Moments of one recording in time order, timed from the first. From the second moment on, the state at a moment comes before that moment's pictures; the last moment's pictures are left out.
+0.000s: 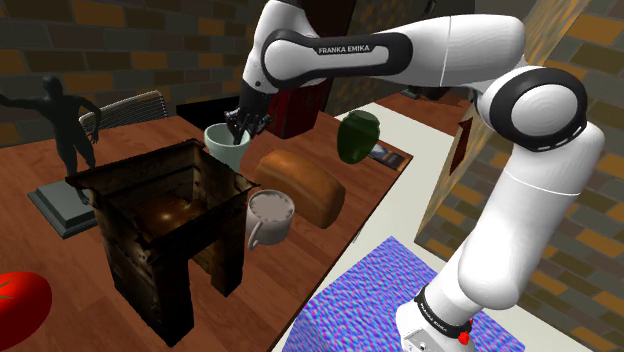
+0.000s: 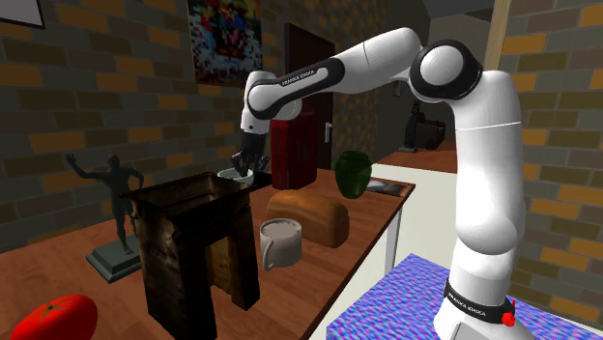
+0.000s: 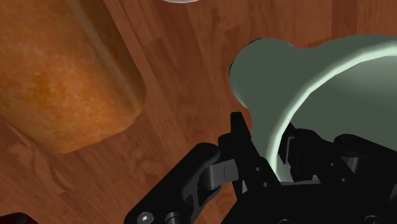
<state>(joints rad) 0.09 0.20 0.32 -1.73 0.02 2.09 0.40</state>
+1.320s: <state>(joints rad) 0.06 -0.23 0.29 -2.01 0.16 1.95 0.32</state>
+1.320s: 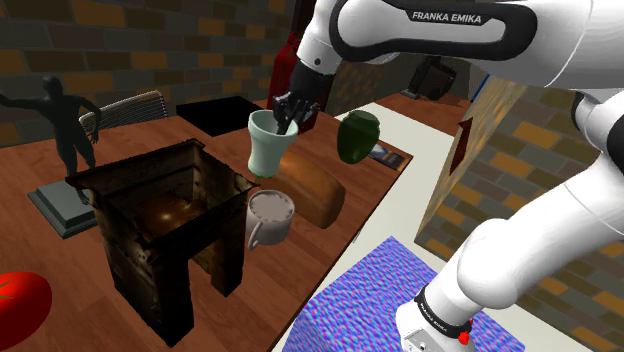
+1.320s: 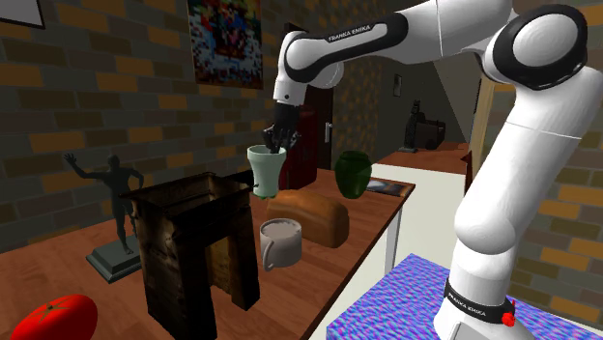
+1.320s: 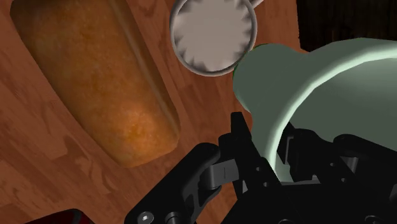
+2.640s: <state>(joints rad) 0.08 -0.29 0.30 -2.29 0.20 2.17 0.28</state>
